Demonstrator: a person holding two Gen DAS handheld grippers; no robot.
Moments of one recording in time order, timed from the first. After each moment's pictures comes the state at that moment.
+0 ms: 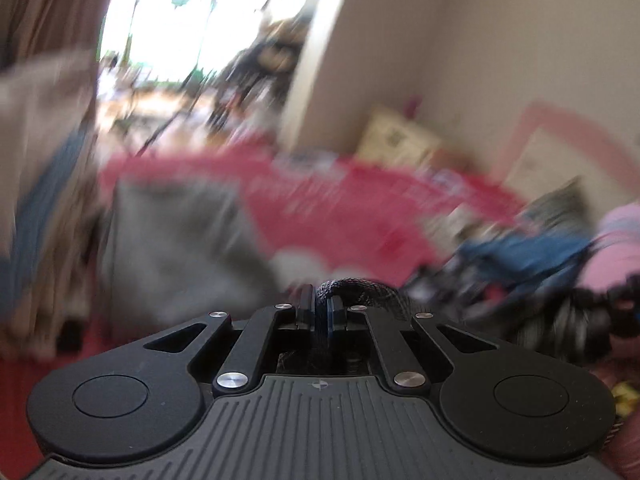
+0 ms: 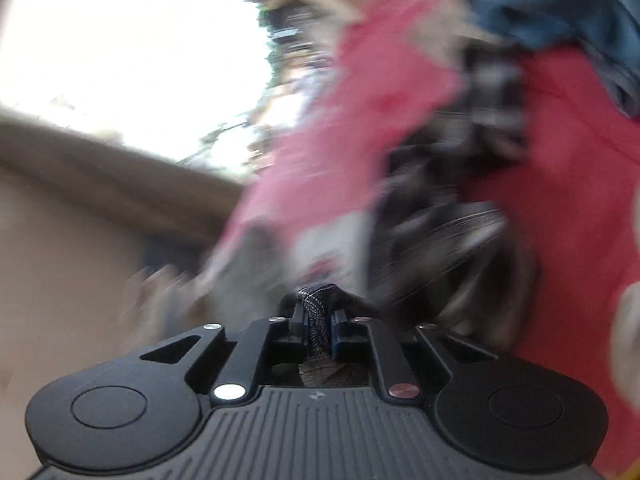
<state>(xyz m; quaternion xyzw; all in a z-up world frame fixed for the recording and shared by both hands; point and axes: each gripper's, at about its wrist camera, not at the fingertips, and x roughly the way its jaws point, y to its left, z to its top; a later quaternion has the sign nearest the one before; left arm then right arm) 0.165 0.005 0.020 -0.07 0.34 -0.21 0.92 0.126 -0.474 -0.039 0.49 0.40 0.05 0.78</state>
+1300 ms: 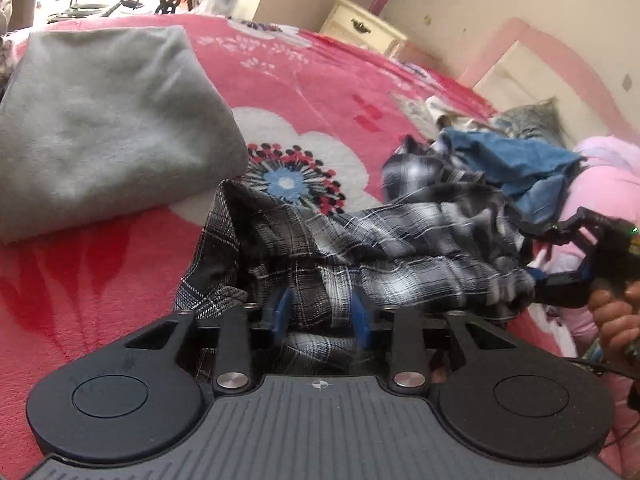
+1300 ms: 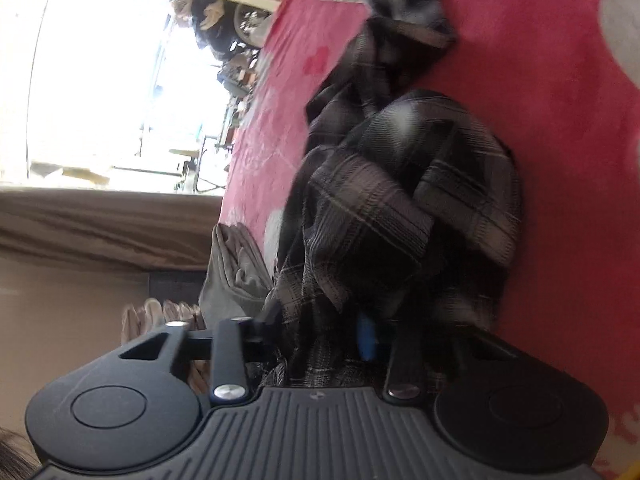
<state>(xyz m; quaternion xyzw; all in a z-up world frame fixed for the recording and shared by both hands) 0.193 -0.016 -0.068 -0.06 0.44 -0.32 0.84 0.095 -0.426 -0.114 0.57 0.38 0.06 0.73</state>
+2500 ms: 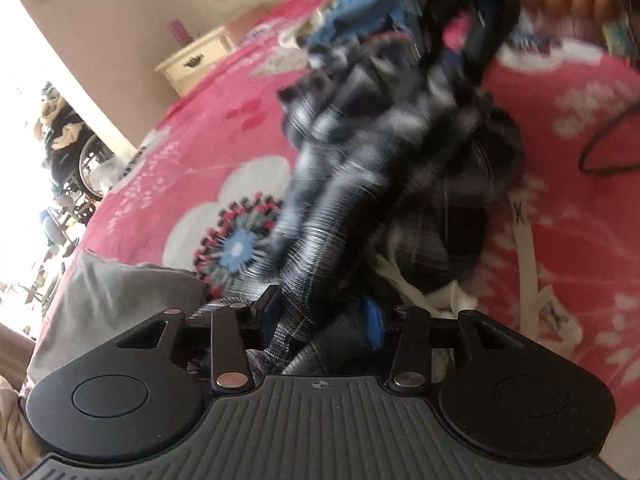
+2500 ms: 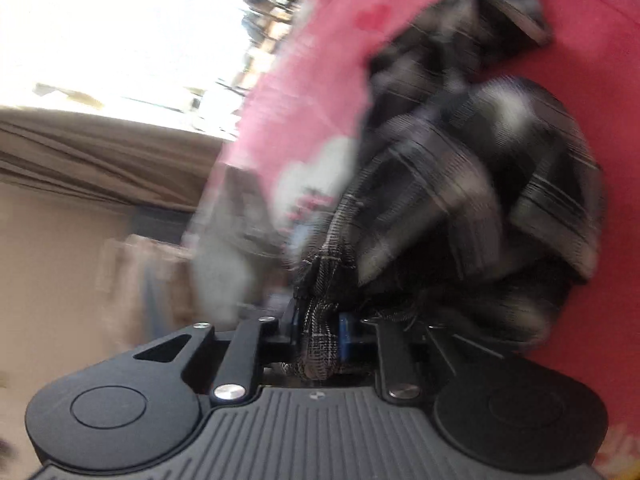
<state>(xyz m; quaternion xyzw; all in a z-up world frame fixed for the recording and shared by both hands) 0.137 -0.094 -0.083 0.41 0.26 -0.40 0.78 0.133 -0.394 -0.082 0.51 0.42 0.12 0.74</state>
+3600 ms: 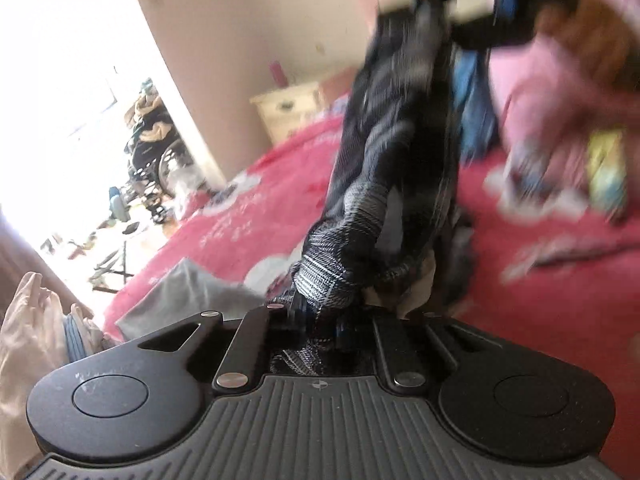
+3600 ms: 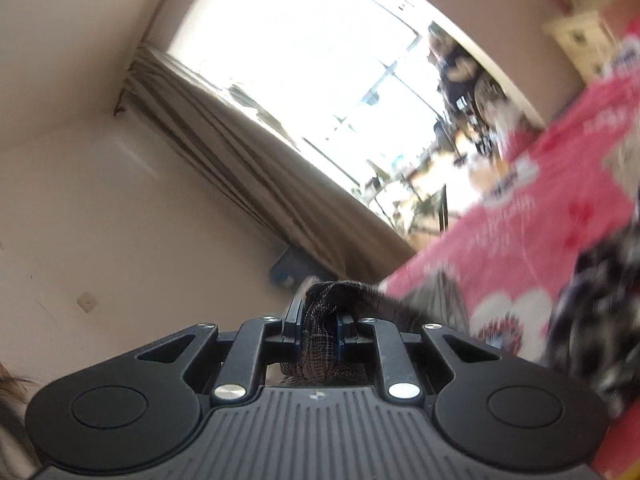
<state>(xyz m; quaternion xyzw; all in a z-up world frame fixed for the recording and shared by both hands) 0.015 -0.032 0.108 0.24 0.23 -0.34 0.88 0.003 -0.377 0.167 0.39 0.19 0.26 0.86</state>
